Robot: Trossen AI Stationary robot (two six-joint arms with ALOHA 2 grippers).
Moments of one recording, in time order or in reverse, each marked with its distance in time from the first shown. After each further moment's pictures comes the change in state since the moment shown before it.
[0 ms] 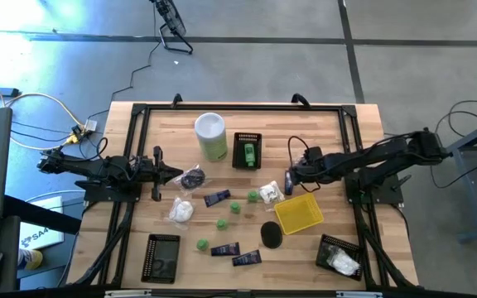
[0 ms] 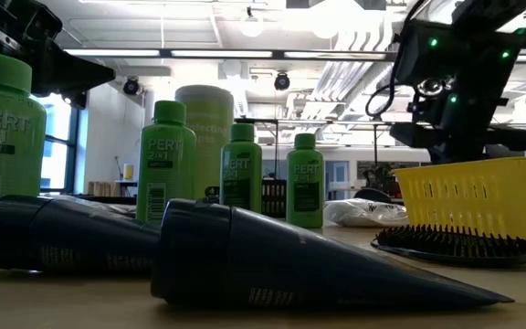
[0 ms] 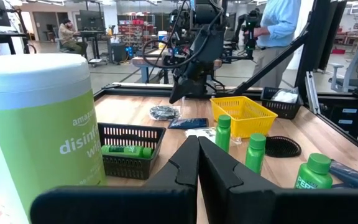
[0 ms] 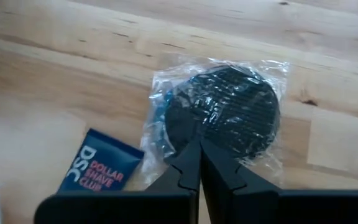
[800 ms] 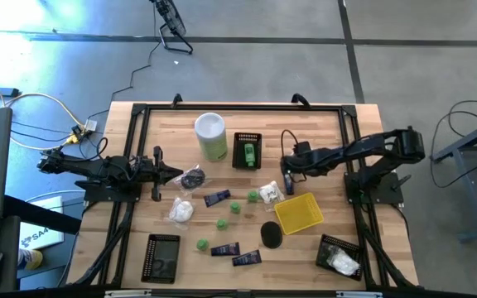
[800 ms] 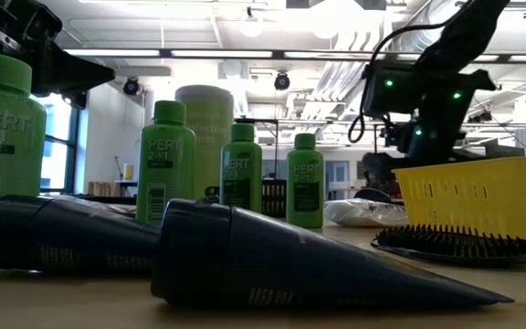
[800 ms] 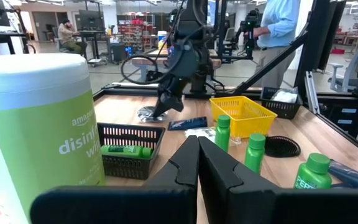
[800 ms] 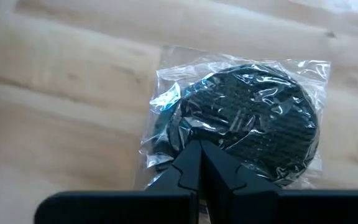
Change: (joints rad) left arm 0.000 0.000 0.000 0.001 0.002 0.000; right arm -0.168 0.195 -0.001 0.301 -0.003 -0.211
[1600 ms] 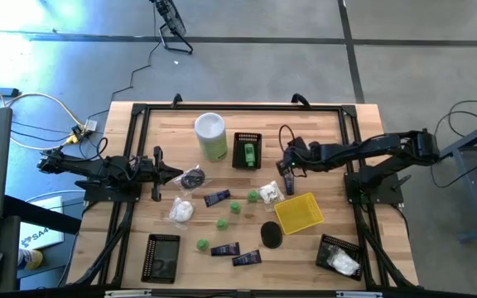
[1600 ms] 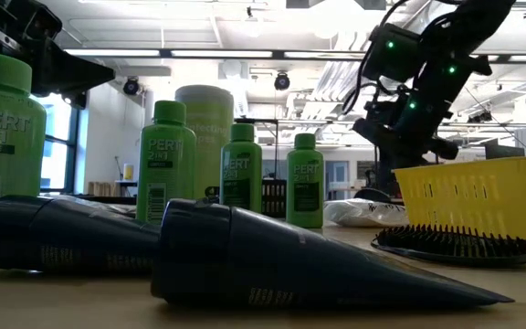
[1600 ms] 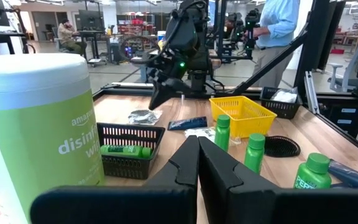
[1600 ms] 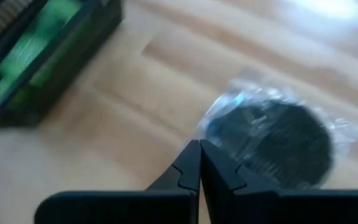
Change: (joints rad) left arm 0.000 0.000 0.000 0.000 0.000 0.000; right arm -0.010 -0.152 0.000 0.131 -0.092 -0.358
